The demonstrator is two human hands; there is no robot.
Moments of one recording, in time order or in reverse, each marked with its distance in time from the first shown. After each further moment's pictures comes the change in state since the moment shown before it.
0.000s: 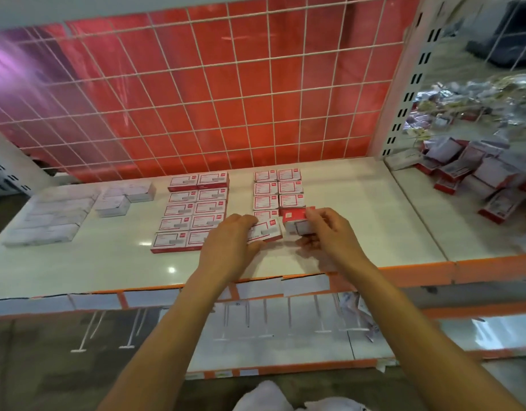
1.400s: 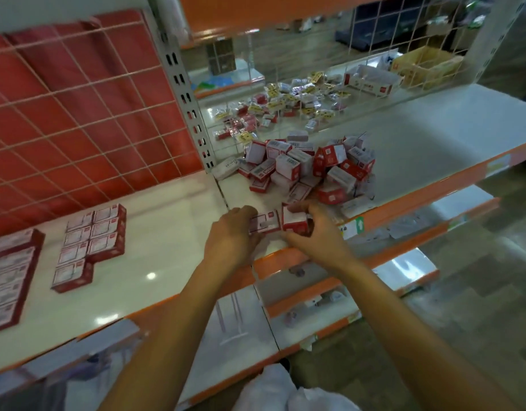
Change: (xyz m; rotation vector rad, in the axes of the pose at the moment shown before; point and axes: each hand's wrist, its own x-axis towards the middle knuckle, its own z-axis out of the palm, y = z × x) left_hand 0.065 0.305 0.105 -0.053 -0.072 0.307; right_hand -0.038 0.036 -0.302 -0.233 0.238 -0.176
